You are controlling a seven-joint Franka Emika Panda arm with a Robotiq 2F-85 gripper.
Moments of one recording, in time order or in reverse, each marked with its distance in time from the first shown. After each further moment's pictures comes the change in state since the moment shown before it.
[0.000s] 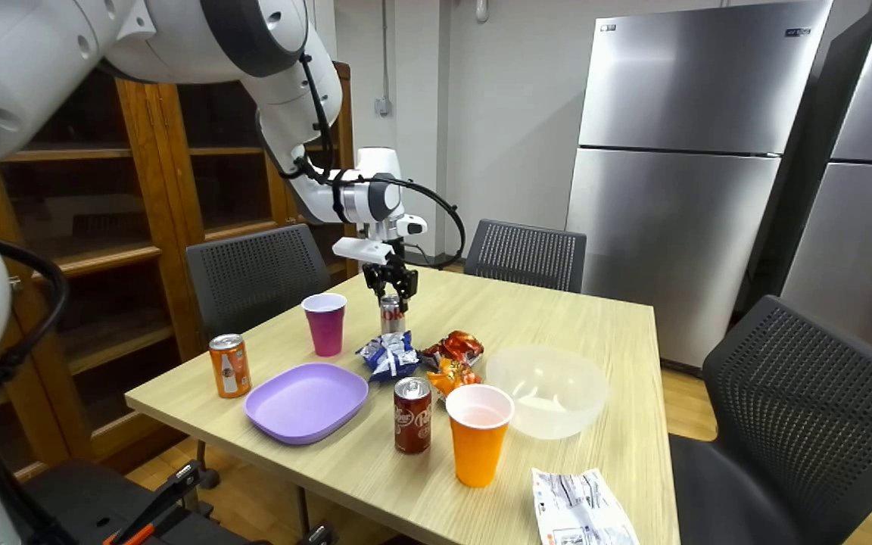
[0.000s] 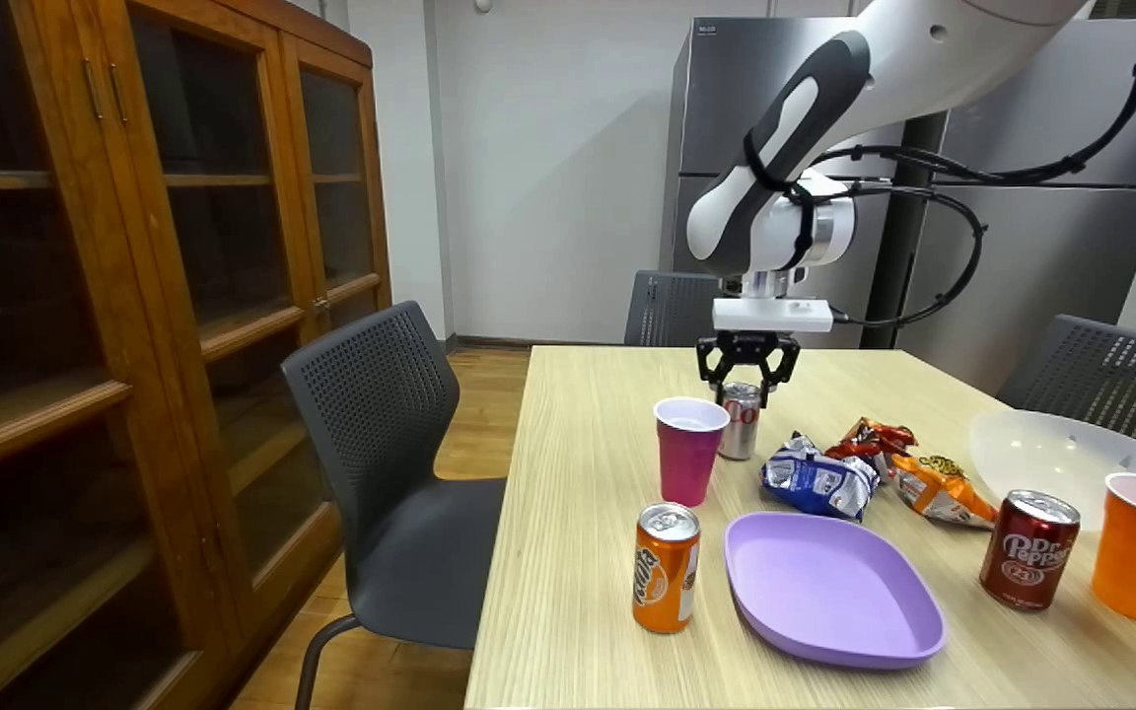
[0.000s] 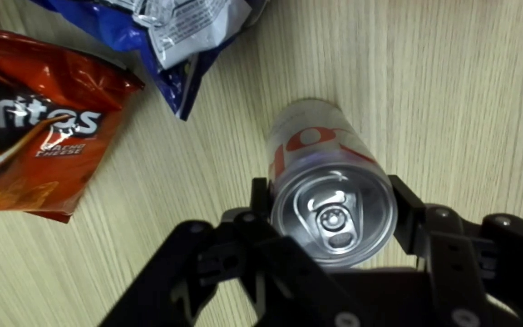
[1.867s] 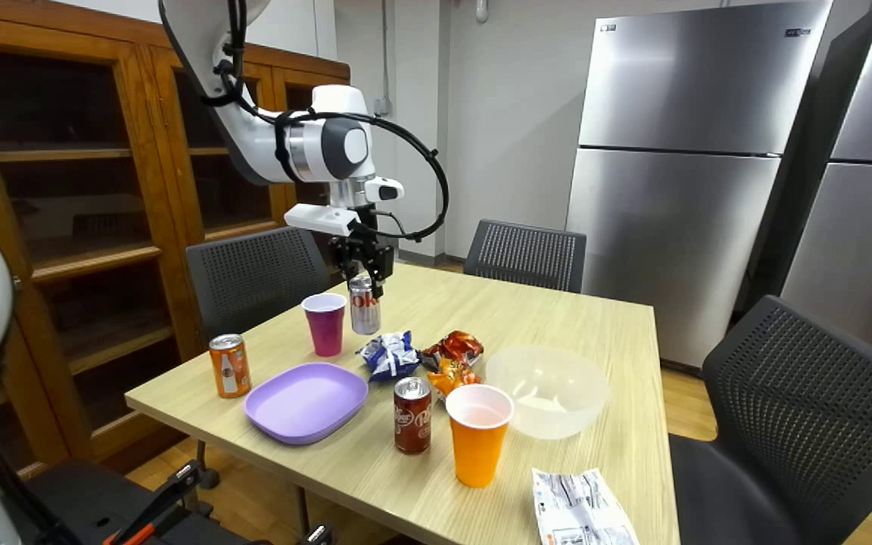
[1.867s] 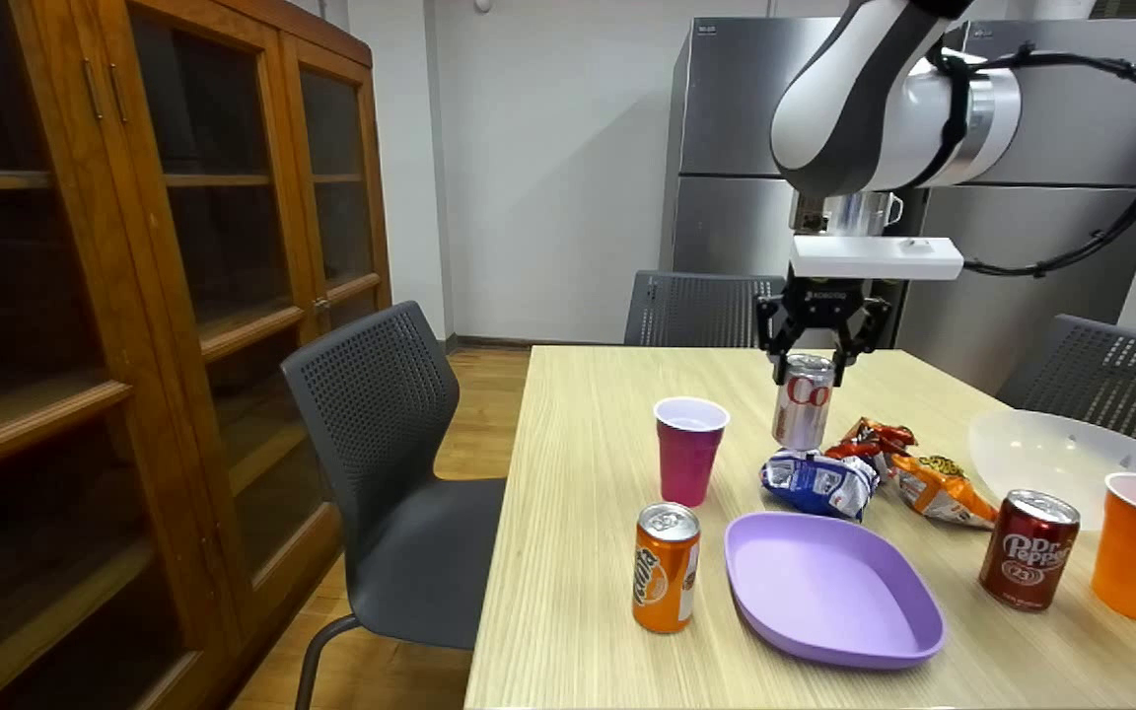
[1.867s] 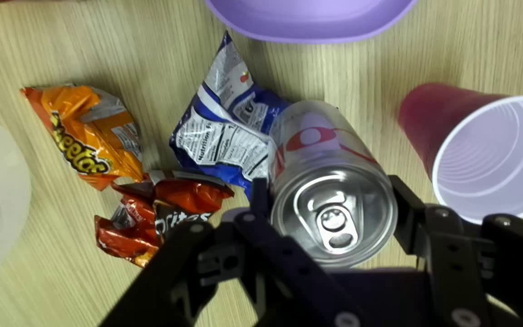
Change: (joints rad) arm 0.008 -0.548 0.000 -0.671 -0.046 0.146 0.012
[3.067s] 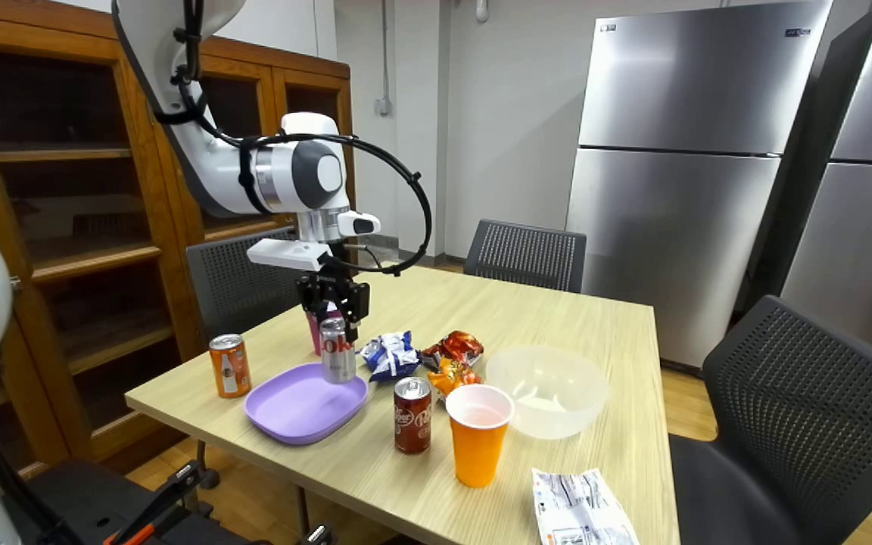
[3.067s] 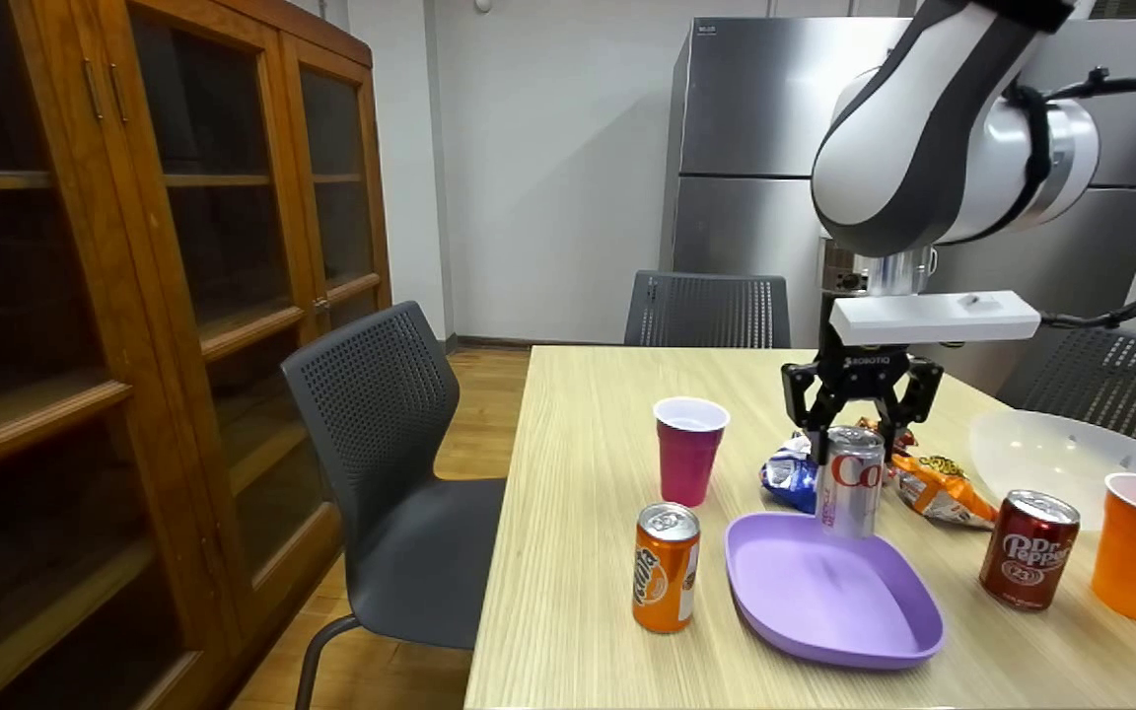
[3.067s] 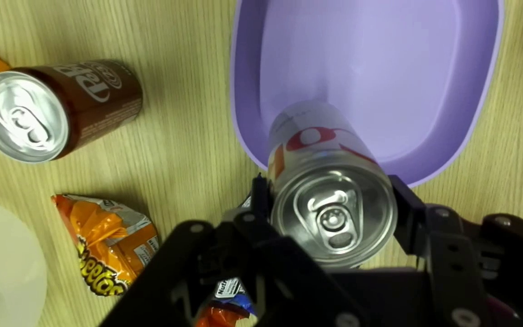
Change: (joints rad) arm 0.000 -0.076 0.020 -0.233 -0.077 0.036 0.024
